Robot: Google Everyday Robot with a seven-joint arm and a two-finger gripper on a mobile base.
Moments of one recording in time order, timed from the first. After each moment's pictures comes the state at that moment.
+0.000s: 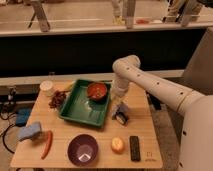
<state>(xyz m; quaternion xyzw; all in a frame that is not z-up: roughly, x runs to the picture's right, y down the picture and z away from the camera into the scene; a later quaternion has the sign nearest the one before) 0.056 0.061 0.820 -0.30 -0.18 -0.27 0.90</state>
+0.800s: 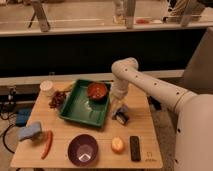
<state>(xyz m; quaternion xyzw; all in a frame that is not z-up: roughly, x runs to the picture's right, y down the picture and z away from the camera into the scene) 0.061 0.091 0.828 -0.34 -0.19 -0.26 0.88</state>
